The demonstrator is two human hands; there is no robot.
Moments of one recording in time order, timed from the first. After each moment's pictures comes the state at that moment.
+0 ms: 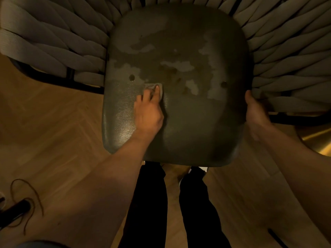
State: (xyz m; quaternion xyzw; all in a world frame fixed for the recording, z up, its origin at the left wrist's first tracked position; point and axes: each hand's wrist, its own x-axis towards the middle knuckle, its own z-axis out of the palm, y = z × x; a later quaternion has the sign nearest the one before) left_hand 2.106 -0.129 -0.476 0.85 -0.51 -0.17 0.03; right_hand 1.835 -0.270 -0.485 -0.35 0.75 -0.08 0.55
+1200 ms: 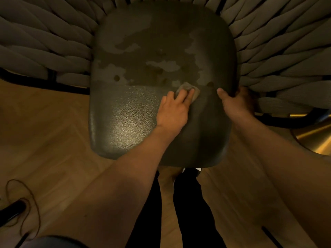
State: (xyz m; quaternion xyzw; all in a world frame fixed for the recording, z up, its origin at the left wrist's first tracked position) left_hand 2.019 -0.183 -0.474 0.75 -0.64 -0.16 -0.06; right_hand 1.862 -0.289 -0.470 -0.51 0.75 -0.01 0.42
